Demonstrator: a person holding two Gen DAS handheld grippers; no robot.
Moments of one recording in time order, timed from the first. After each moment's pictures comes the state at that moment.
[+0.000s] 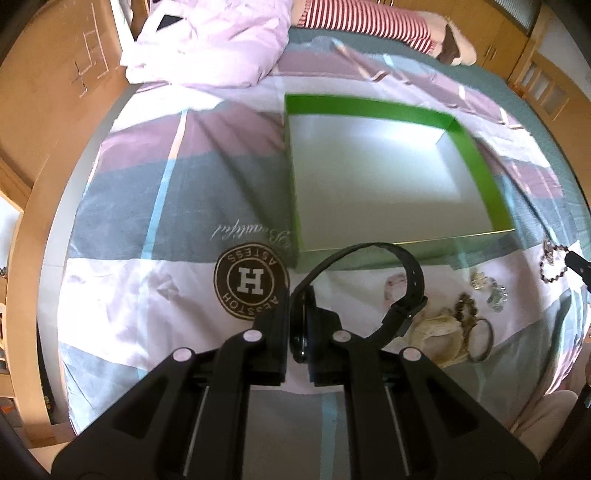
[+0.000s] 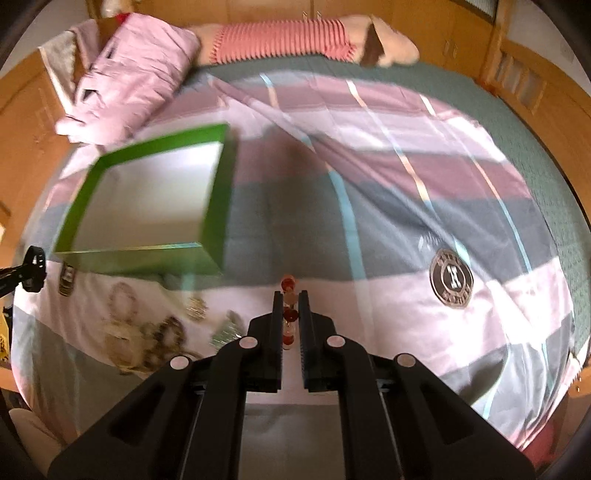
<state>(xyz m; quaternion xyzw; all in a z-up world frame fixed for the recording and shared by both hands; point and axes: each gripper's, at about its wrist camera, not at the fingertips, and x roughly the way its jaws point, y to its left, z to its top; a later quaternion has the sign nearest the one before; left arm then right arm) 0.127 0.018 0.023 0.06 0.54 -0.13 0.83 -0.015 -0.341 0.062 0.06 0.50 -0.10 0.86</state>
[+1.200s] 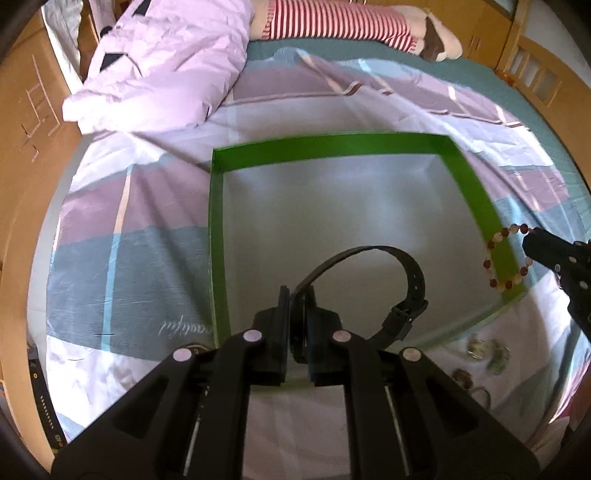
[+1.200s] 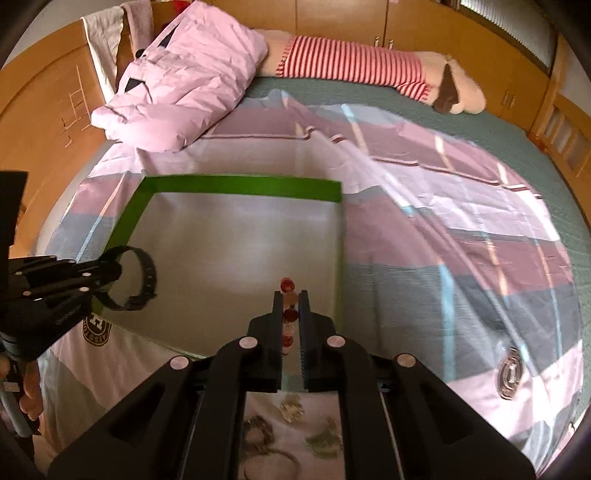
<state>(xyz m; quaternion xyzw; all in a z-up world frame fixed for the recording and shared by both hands) 0.210 -0.065 -0.005 0.10 0.53 -0.15 0.83 0.117 -0.255 0.051 0.02 0.49 -0.03 0.87</state>
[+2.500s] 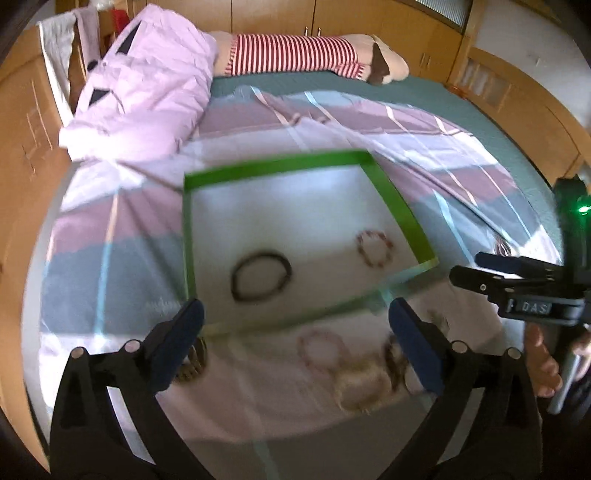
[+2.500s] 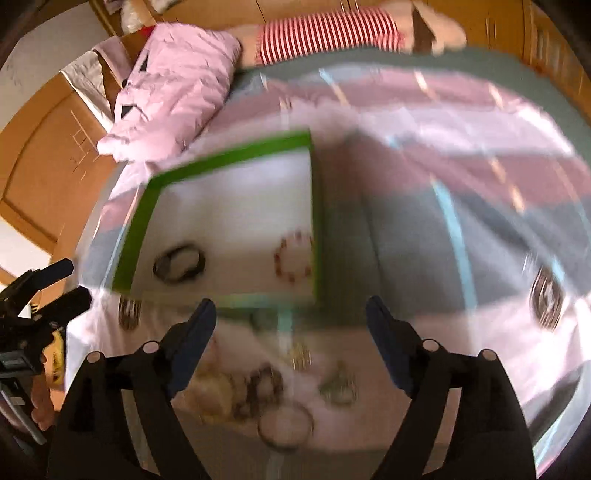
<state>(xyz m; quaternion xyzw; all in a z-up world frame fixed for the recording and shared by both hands) 0.121 -0.062 0.050 0.08 0.47 -0.23 0.85 0.050 -0.312 0.037 0.16 0.51 0.00 0.85</state>
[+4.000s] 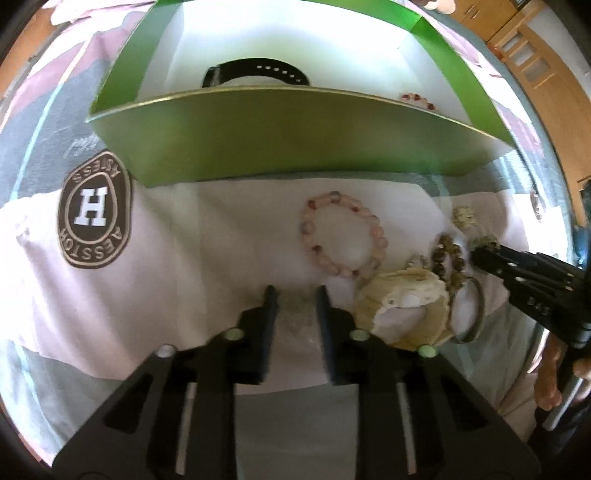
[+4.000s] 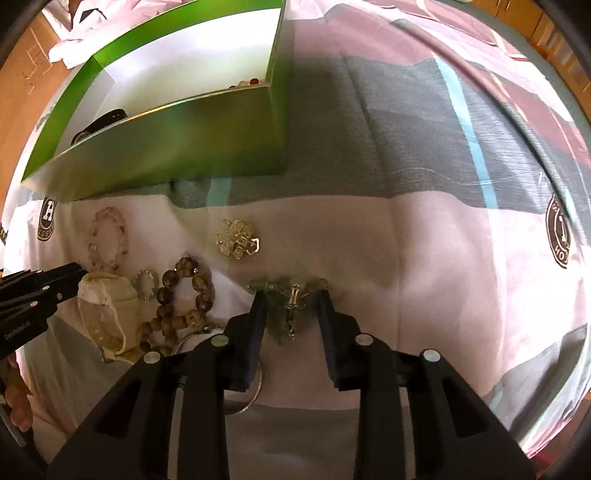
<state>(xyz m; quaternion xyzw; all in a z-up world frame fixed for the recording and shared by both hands) 0.115 -0.065 -0.091 0.03 0.64 -0.19 0.75 0.038 -0.276 -0.058 0.08 0.63 -0.05 0.77</state>
